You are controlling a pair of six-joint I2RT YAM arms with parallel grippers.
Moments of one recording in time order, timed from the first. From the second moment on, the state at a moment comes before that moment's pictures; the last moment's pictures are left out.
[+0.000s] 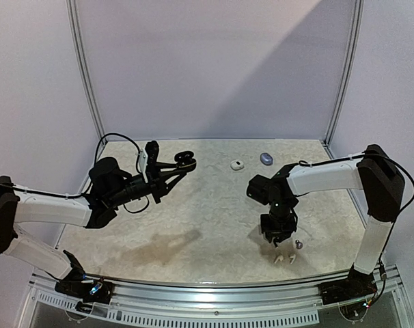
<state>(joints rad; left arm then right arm) -0.70 1.34 0.52 0.87 0.36 -0.03 0.83 1.86 1.17 -0.99 0.02 0.92</state>
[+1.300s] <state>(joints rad) -0.70 1.34 0.52 0.87 0.36 -0.01 0.90 1.91 1.24 -0.89 0.01 0.80</state>
